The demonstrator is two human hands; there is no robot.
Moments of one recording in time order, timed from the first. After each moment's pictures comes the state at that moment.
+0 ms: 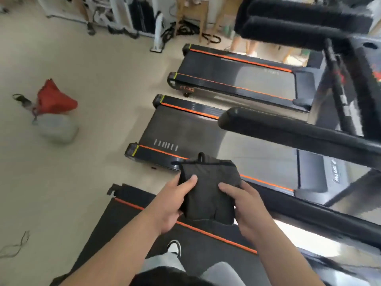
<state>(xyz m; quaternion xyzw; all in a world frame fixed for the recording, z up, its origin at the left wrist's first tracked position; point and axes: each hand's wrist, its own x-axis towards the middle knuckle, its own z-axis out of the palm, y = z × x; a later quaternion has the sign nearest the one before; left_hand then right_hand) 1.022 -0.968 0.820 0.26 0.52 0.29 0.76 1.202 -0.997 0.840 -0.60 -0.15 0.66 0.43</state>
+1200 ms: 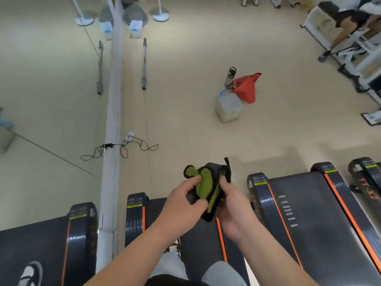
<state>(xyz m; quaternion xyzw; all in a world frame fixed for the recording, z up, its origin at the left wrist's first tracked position) 0.600 -1.092 0.827 0.07 0.78 0.50 0.38 0.661 -0.961 0.807 -0.48 -0.38 0.79 0.01</state>
